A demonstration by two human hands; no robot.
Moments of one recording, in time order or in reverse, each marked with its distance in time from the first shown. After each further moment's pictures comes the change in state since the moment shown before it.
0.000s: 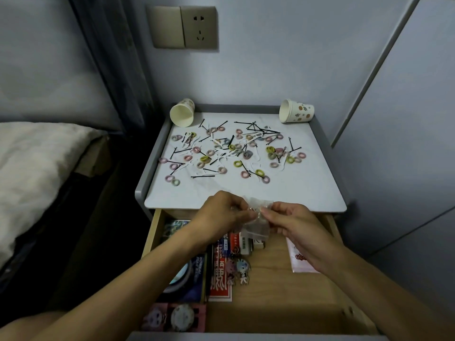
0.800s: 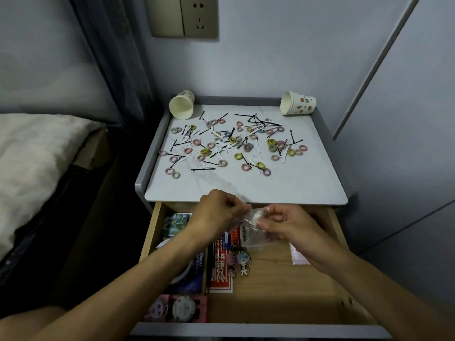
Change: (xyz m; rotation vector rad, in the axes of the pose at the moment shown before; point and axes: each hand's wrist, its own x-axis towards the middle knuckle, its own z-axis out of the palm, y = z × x) left_hand -0.005 -0.015 0.007 -0.004 0.139 -0.072; right_hand -0.008 0.011 0.003 -0.113 -0.054 0.006
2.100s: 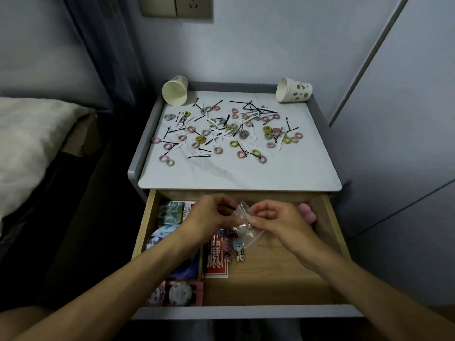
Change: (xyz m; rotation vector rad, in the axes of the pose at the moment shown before) left_hand -0.009 -0.036 0.011 -0.237 -0.140 -0.089; right_hand -0.007 0.021 0.013 -0.102 0.058 -0.046
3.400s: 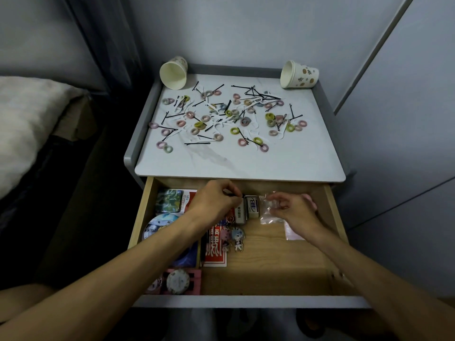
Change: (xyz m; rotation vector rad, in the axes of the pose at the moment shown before) left_hand 0.014 0.005 0.011 0.198 0.118 -0.030; right_hand 0.047 0.072 -0.040 -0.340 0.224 0.047
